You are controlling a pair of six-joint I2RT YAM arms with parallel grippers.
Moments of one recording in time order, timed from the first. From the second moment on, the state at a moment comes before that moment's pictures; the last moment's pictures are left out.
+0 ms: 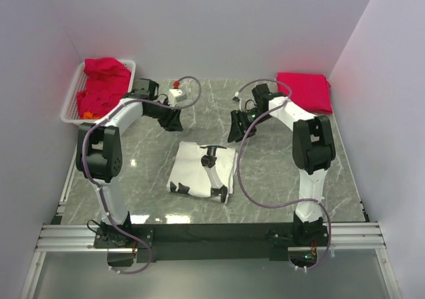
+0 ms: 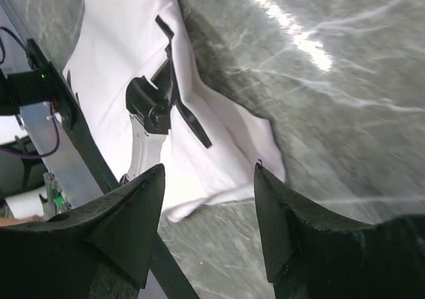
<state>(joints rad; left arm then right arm) -0.20 1.92 1.47 -0.58 0.75 0.62 0.25 2.06 1.58 -0.83 -0.80 -0.10</state>
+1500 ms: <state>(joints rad) -0.15 2.03 1.41 -0.59 0.89 0.38 0.30 2.05 1.46 -0.87 -0.68 -0.21</state>
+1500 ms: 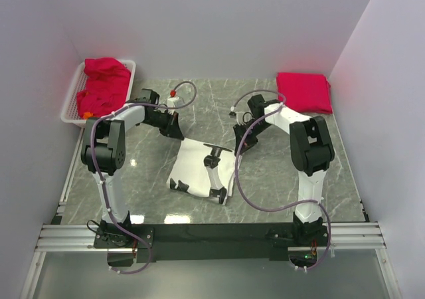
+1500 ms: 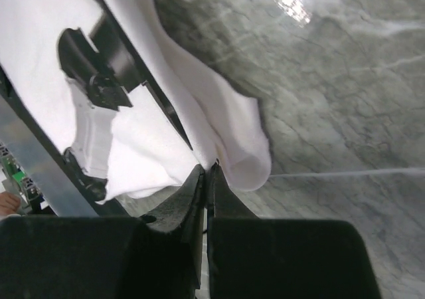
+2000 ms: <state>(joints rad) -0.17 2.15 1.48 -0.48 0.82 0.23 0.30 2.13 1.52 -0.88 -0.56 -0.18</state>
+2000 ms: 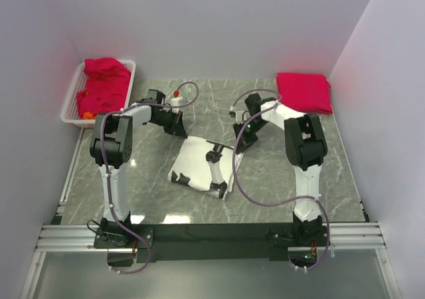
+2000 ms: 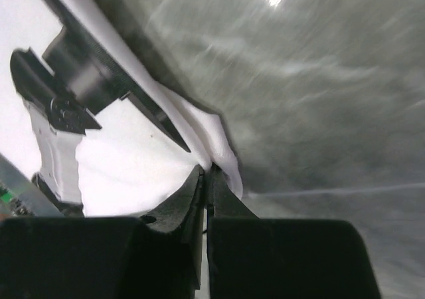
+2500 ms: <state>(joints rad) -0.15 2.13 1.49 -0.35 0.73 0.09 0.29 2.29 1.91 -0.88 -0.27 -0.17</state>
